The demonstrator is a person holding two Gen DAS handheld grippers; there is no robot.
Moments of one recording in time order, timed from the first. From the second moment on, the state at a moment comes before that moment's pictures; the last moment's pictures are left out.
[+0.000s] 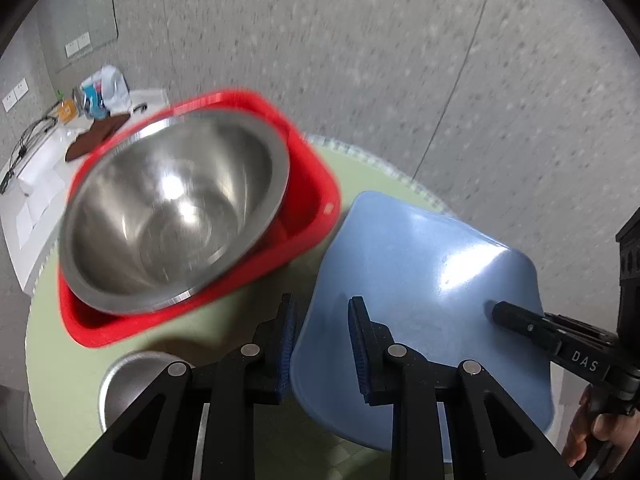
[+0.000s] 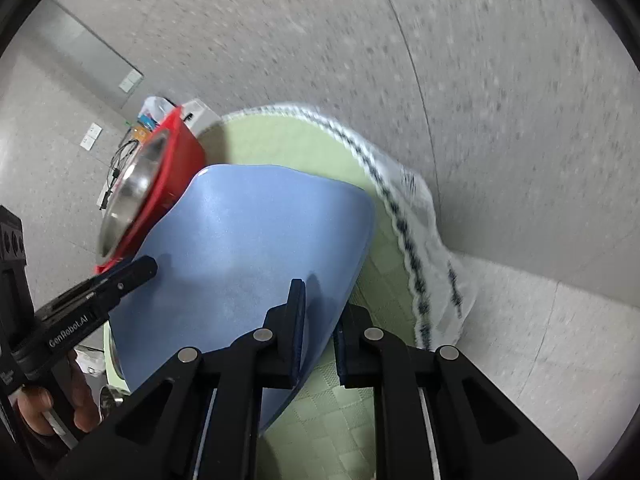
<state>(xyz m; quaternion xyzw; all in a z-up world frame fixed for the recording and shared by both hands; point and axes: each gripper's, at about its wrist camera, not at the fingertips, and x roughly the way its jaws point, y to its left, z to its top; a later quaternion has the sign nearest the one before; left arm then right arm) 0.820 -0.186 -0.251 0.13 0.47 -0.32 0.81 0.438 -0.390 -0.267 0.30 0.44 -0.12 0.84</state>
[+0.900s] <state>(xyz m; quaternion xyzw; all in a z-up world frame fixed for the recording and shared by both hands) 0.961 -0.065 -0.233 0.04 0.48 -0.19 0.86 0.658 -0.291 -0.235 0.15 0.49 0.01 0.86</state>
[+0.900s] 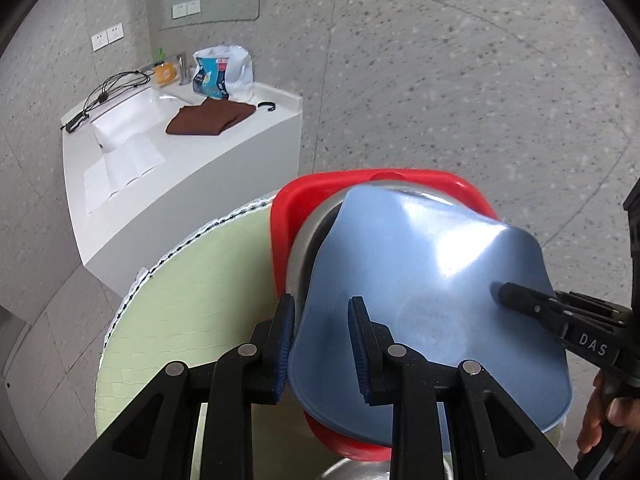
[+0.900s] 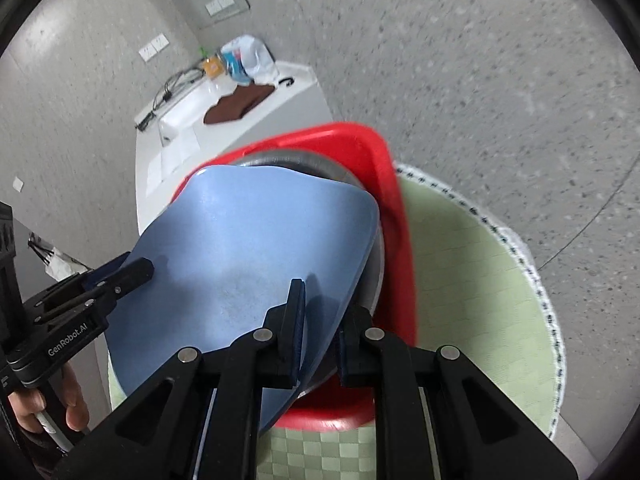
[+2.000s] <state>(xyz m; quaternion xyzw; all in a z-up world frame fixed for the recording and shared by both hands) 0.753 -0.017 -0.175 0.05 0.41 -0.22 0.89 0.512 -0.249 -0.184 0.17 0.43 -0.04 0.88</state>
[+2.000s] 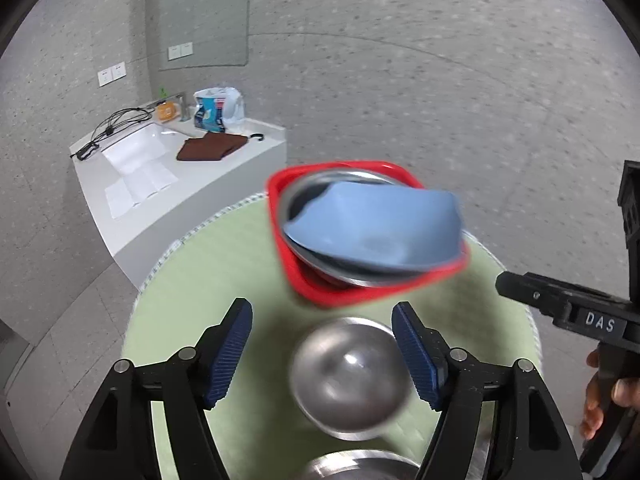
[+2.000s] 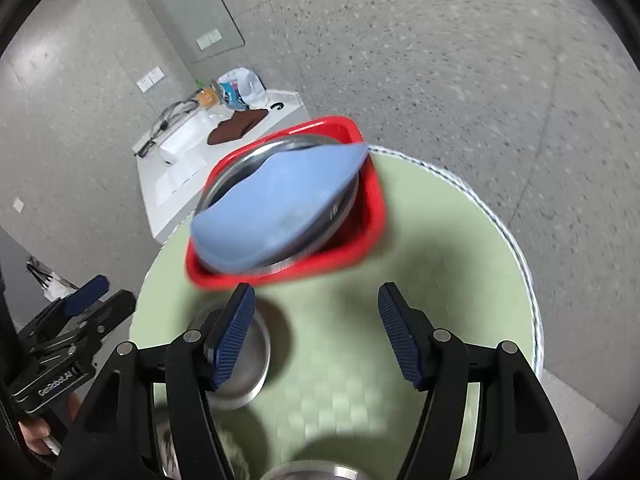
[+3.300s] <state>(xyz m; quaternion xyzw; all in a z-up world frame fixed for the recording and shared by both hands) 0.535 -0.073 -0.185 0.04 0.46 -0.06 0.89 0.399 -0.268 -0.278 0.12 0.54 0.15 0.82</state>
